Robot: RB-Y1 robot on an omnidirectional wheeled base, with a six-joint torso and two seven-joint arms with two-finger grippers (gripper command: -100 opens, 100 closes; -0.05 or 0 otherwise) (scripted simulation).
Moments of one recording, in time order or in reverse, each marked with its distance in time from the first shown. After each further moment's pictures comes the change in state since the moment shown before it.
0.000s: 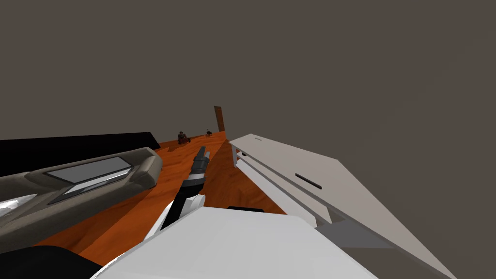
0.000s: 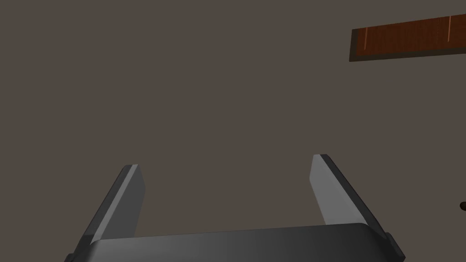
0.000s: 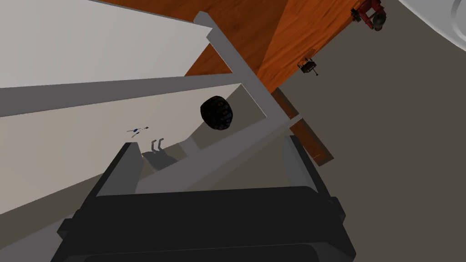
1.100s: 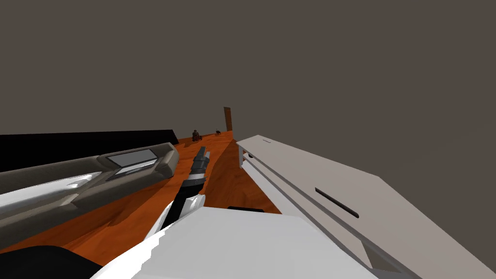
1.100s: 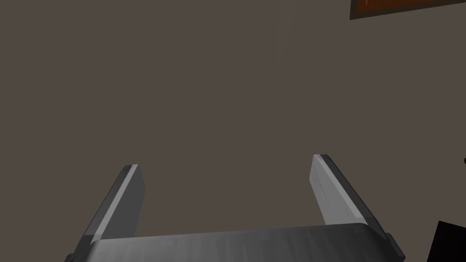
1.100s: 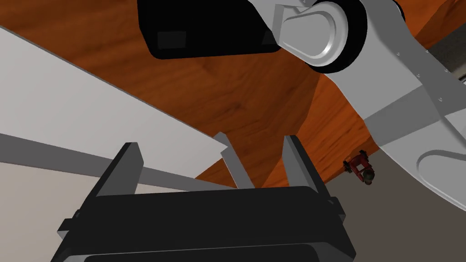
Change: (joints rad) left arm 0.000 0.000 0.000 0.000 0.000 0.000 0.000; right arm 0.054 -0.289 0.122 0.179 0.073 0.016 -0.001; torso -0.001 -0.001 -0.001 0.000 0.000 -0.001
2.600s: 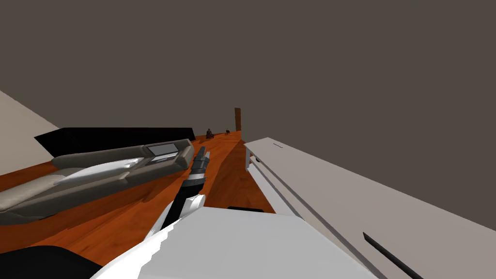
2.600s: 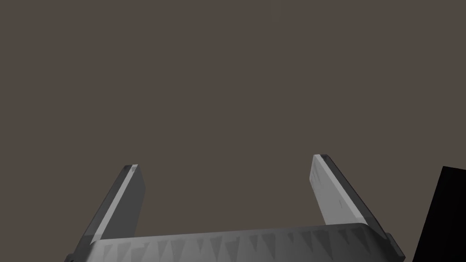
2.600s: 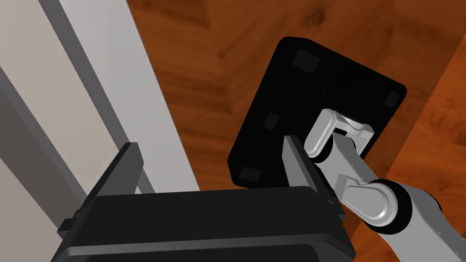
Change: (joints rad) left arm 0.000 0.000 0.000 0.000 0.000 0.000 0.000; right arm -0.056 -0.347 0.224 0.285 0.126 0.032 -0.057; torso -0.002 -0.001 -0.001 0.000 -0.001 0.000
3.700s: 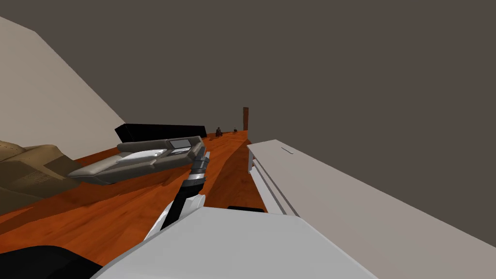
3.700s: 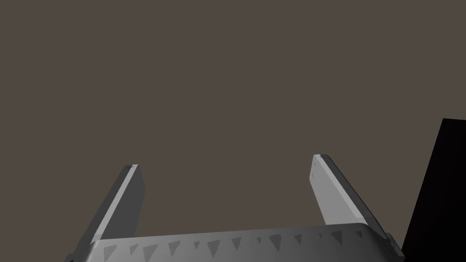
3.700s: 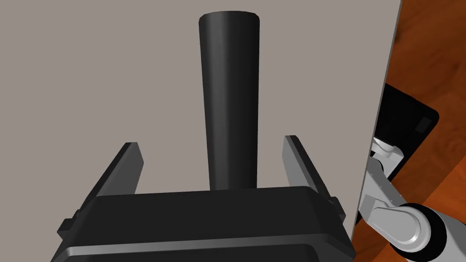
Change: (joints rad) left arm 0.000 0.000 0.000 0.000 0.000 0.000 0.000; right arm -0.087 -0.029 0.051 0.087 0.022 0.018 0.000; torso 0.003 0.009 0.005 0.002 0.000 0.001
